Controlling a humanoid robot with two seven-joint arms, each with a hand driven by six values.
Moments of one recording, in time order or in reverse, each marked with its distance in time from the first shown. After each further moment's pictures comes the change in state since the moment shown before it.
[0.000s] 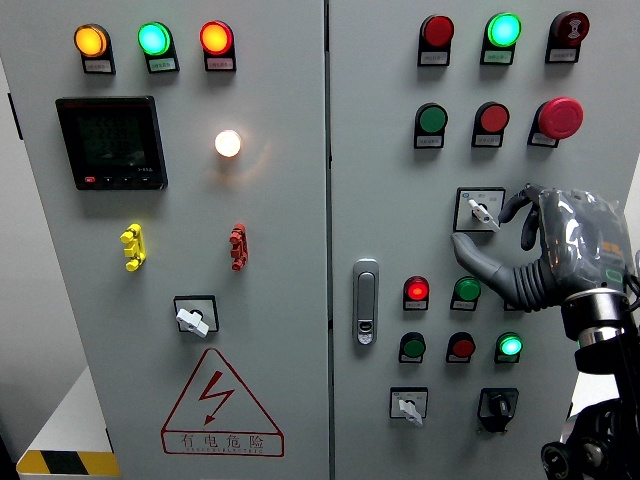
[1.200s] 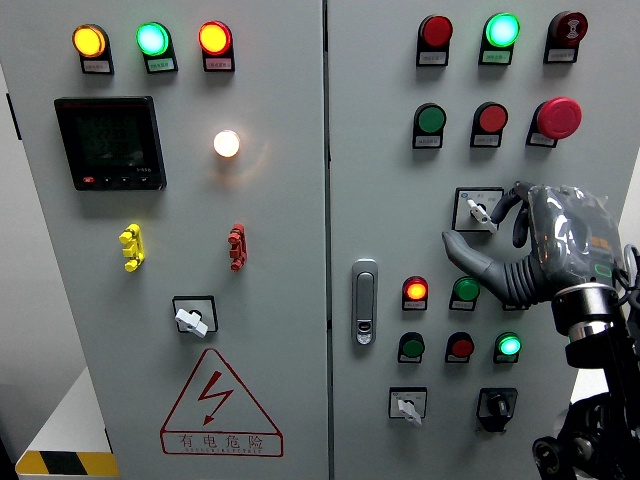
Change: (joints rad) left arm 0.000 0.000 0.000 0.000 0.000 0.000 0.000; right arm 0.023 0.000 -0.018 -0.024 -0.004 0.005 -0.005
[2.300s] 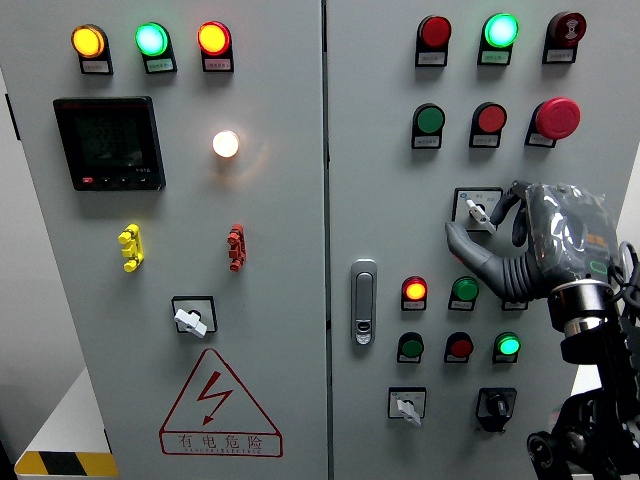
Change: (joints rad) left arm 0.000 0.000 0.000 0.000 0.000 0.000 0.001; right arm 0.018 0.000 -0.007 -0.031 -0.014 -0.001 -0.017
